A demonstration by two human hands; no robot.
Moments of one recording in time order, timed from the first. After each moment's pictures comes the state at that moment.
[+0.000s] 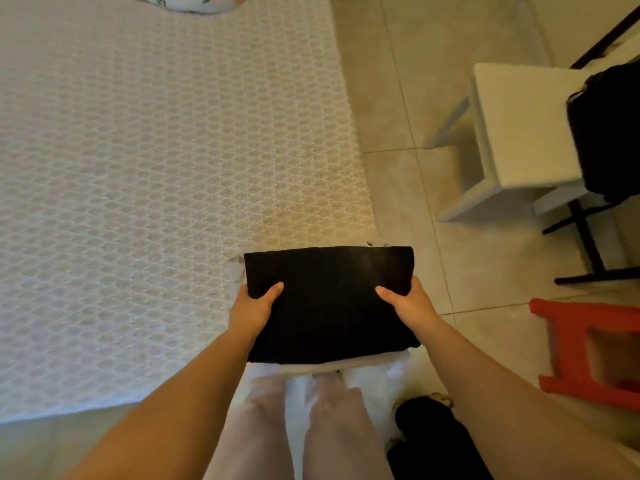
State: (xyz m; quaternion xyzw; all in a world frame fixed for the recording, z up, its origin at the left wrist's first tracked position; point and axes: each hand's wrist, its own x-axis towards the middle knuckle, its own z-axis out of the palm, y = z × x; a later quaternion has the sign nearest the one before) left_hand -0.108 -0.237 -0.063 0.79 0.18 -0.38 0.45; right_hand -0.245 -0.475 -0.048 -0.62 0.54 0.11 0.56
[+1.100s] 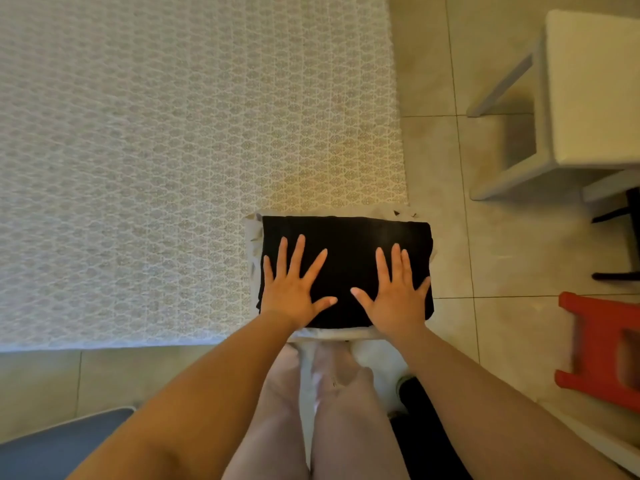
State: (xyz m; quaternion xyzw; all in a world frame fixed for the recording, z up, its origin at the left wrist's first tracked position) left_hand -0.154 -0.242 -0.105 0.90 -0.31 -0.29 -0.04; right_hand -0.253 -0.414 -0.095 -0.92 0.26 0.26 0.12
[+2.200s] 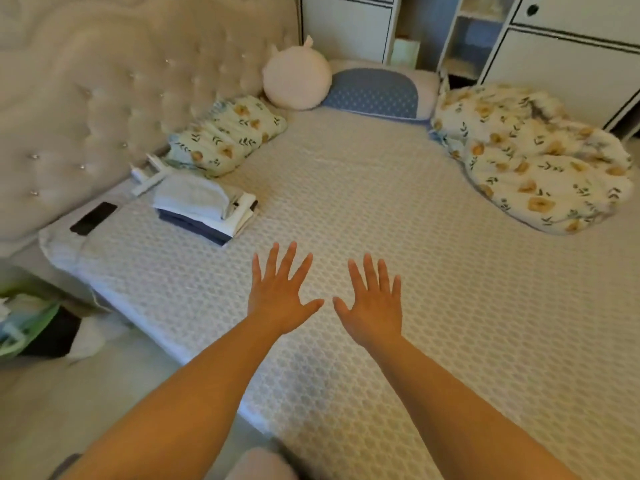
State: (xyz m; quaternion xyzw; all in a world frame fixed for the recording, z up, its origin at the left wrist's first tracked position) left_hand 0.154 0.326 0.119 1.00 -0.03 -0.06 -0.04; right_hand 0.153 0.143 0.118 -0.99 -0.08 0.07 0.08
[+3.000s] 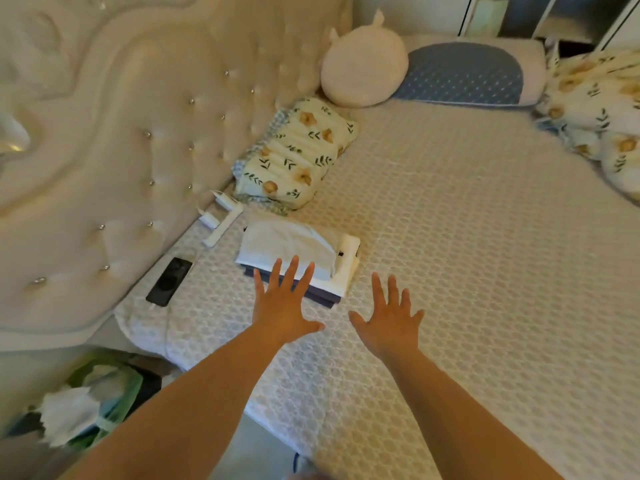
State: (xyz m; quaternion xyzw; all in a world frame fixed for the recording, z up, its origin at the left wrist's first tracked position) left_hand 0.372 0.730 0.091 0.98 -0.04 -0.17 -0.04; right_hand 0.358 0.530 0.079 -0.97 0.04 0.20 0.16
